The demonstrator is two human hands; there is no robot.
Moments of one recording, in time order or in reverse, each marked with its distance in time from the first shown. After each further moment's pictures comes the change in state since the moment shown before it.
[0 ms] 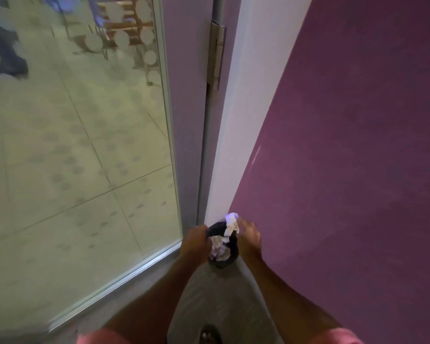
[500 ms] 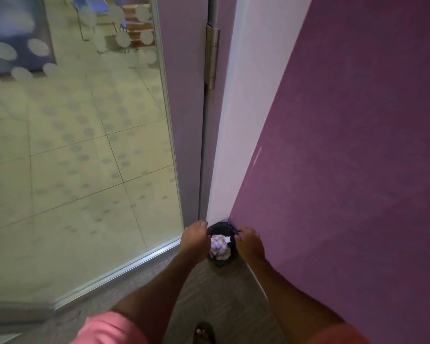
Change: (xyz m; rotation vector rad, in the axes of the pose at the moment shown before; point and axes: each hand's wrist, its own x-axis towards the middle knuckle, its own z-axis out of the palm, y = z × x) left_hand -0.014 0.023 0.013 0.179 0.044 0.028; right_hand 0.003 0.032 -0.021 -0.164 -0.180 -0.107
